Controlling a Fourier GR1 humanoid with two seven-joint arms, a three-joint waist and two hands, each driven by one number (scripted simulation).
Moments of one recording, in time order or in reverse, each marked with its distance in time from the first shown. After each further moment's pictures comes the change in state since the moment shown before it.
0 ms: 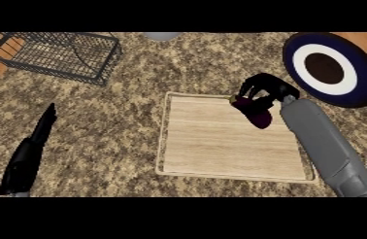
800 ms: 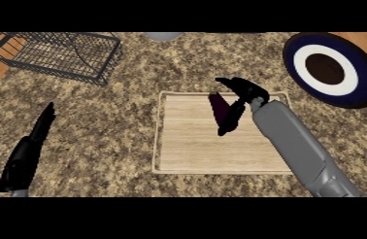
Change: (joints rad) left arm -0.023 0.055 -0.038 0.059 0.059 0.031 -0.039; right arm -0.021 0.103 0.129 -0.143 -0.157 -0.014 0.353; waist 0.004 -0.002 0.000
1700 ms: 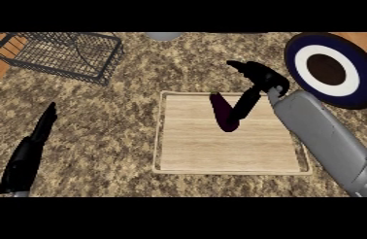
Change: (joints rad) left arm 0.008 0.071 -0.100 -0.043 0.081 0.088 0.028; right arm -0.050 -0.187 0.127 -0.193 -0.231 -0.117 0.122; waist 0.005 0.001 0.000
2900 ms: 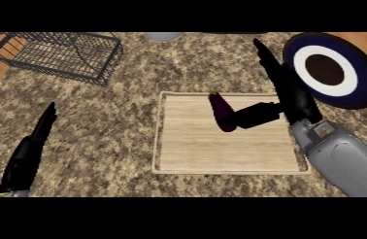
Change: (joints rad) left arm -0.019 0.058 -0.065 0.040 0.072 0.057 -0.031; right arm 0.193 -0.157 0.031 -0.523 -0.060 -0.635 -0.053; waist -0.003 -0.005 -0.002
